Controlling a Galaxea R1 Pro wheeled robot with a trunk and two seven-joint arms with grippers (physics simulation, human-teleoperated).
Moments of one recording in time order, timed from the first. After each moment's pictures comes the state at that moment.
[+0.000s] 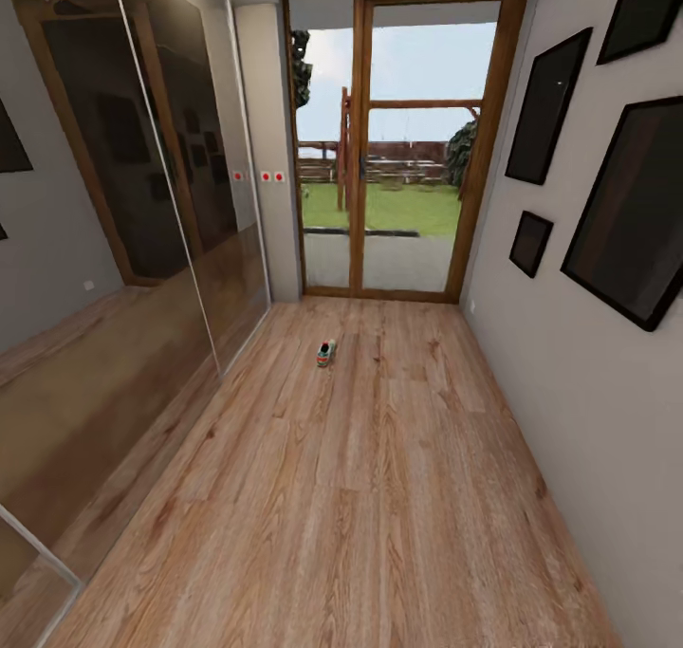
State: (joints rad) left arm -0.20 0.06 0.08 -0.25 0.01 -0.29 0.00; right arm -0.06 -0.06 -0.01 -0.54 0.00 -0.22 0.00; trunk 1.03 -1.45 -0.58
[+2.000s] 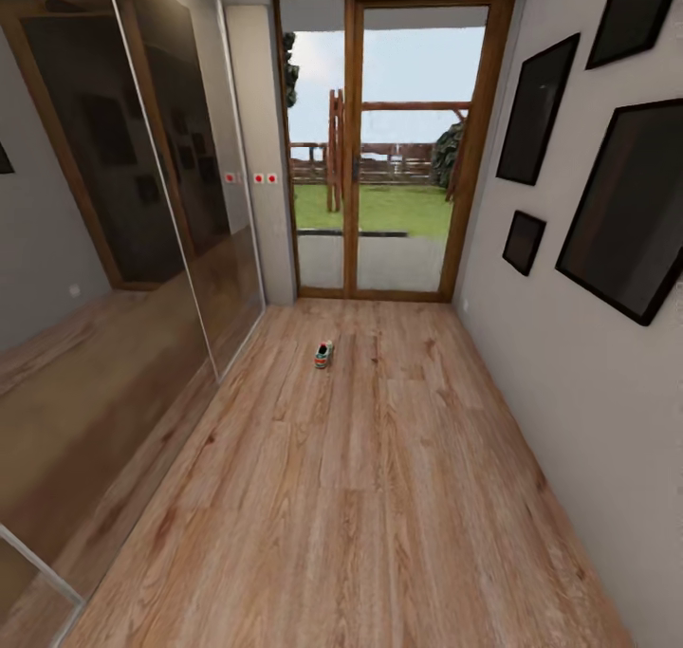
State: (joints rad) left arm -0.20 0.06 0.08 -0.25 0.01 -0.29 0.00; right arm -0.06 -0.06 -0.01 -0.54 0.00 -0.22 0.00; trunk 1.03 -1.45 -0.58
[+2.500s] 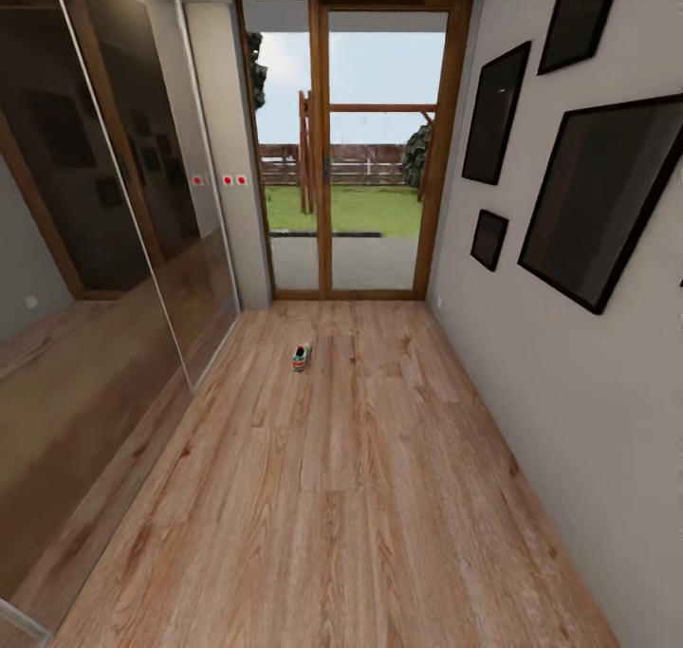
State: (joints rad) left arm -0.20 0.06 0.08 -0.25 0.01 -0.29 0.00; right arm -0.06 -0.06 -0.01 -0.54 0.00 -0.22 0.00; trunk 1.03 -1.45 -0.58
